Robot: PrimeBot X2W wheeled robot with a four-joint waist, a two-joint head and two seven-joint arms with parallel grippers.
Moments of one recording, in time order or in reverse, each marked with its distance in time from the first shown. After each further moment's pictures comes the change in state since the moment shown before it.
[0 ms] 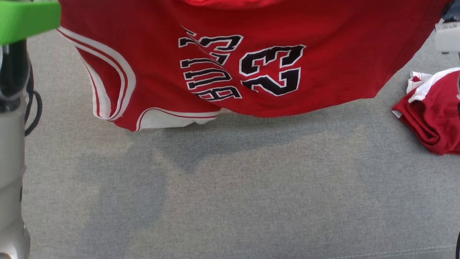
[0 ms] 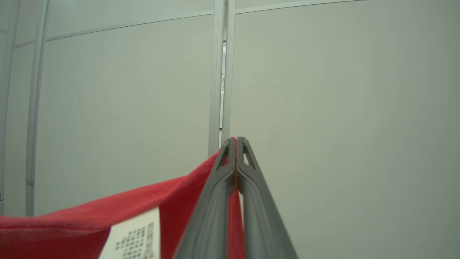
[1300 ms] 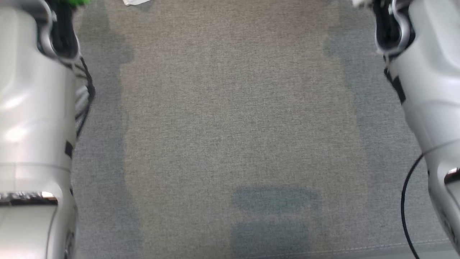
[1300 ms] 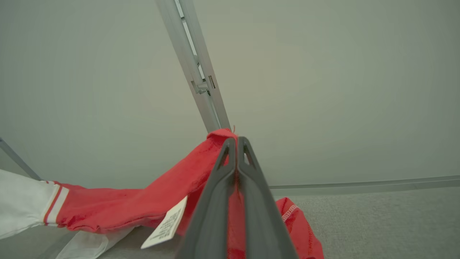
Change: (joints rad) left arm -0.303 -0.216 0.080 1.015 -0.206 -0.092 -0.169; right arm -0.501 0.178 0.251 0.949 0.186 0.000 -0.196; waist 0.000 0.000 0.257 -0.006
